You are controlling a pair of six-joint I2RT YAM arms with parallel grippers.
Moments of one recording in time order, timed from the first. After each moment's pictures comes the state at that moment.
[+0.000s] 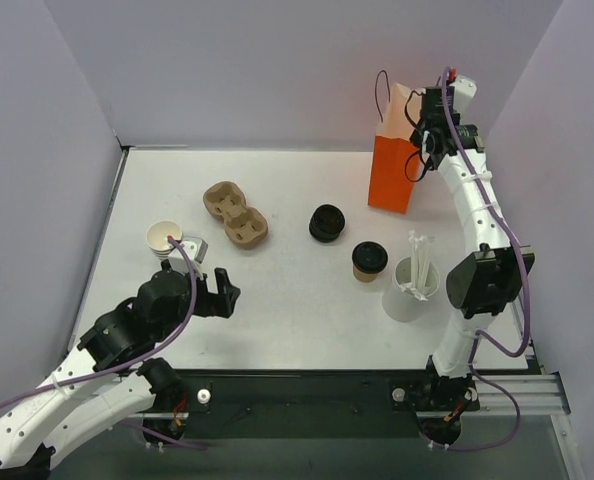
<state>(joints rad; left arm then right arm) -0.81 0.58 0.74 -0.68 -0.32 -0.47 0.13 1.87 1.99 -0.69 0.44 0.42</state>
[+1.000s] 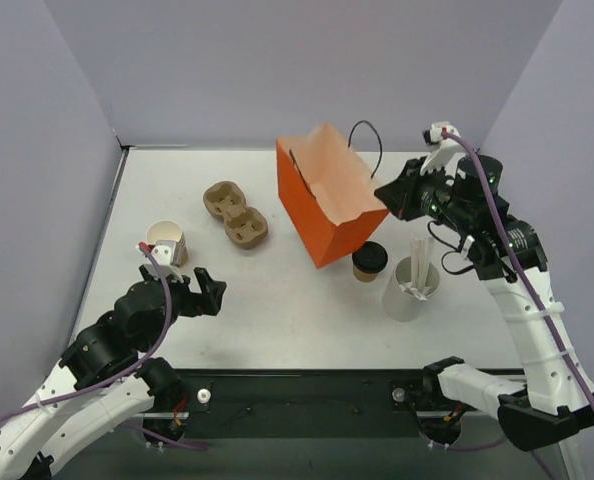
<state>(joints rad) -0.81 0.44 0.74 -0.69 -0.42 -0.49 0.32 1.13 1.50 -0.65 -0.19 0.22</state>
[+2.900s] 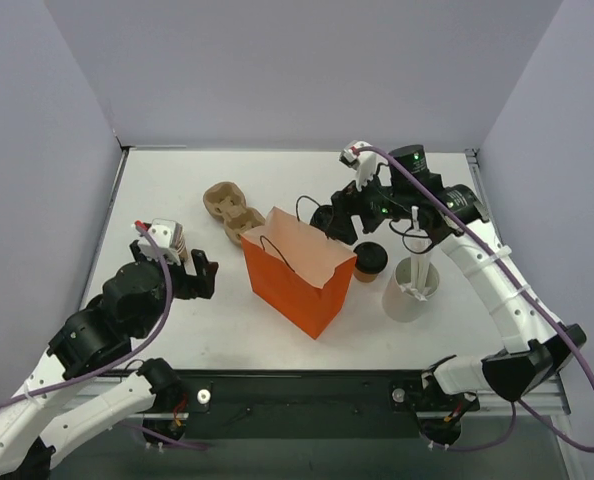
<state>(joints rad) -0.81 0.56 0.92 -0.72 -0.49 -0.34 0.49 1.37 1.54 -0.84 -0.43 -0.15</state>
